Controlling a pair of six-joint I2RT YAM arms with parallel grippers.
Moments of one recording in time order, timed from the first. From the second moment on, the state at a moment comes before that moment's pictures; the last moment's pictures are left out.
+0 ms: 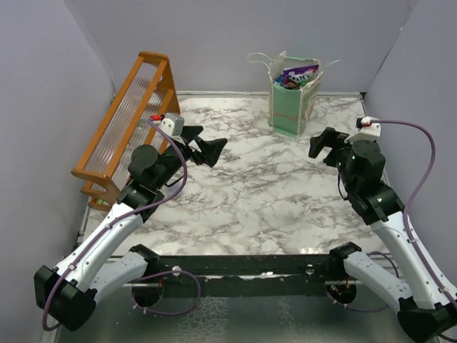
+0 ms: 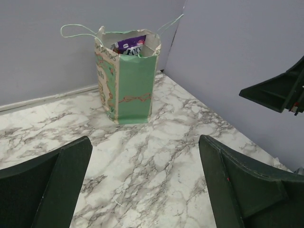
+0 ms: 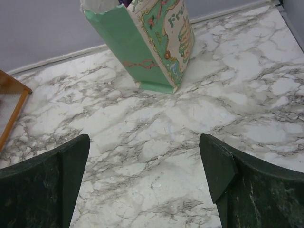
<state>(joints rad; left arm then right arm) -0.52 0.92 0.80 0.27 0.19 -0.31 0.36 0.79 0.90 -0.34 0.37 0.36</state>
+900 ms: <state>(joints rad) -0.50 1.00 0.75 0.36 0.17 -0.34 0.36 1.00 0.90 -0.04 0.33 0.43</state>
